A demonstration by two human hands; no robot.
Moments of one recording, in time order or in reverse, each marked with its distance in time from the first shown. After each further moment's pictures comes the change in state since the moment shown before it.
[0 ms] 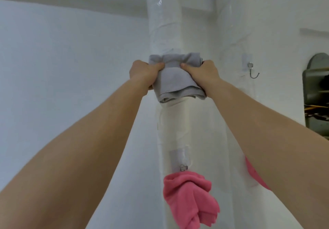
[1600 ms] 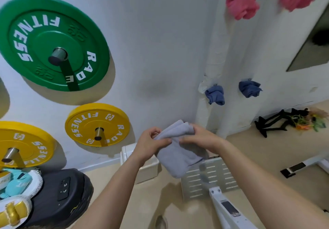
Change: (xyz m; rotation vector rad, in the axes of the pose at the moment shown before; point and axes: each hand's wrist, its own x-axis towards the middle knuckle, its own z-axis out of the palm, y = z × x) left_hand -0.729 -0.279 -0.416 -0.011 -0.443 -0.734; right_hand -0.827 -0.002 0.074 -0.105 -0.985 0.762
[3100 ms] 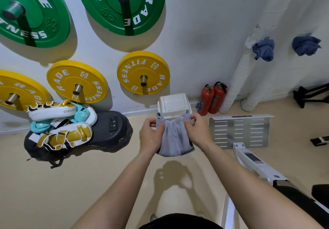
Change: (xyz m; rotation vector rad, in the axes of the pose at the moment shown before) left_hand -0.240 -0.134 -0.120 0.119 0.523 -0.196; right_hand -0.089 0.011 0.311 -0.004 0.415 0.056
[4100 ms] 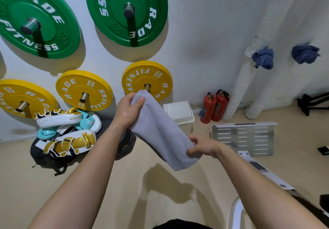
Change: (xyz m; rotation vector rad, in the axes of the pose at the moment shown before) left_hand 0.064 0.068 -0.094 0.152 -0.064 0.362; right_hand 0.001 0.017 -0.034 -0.188 -0.791 0.011
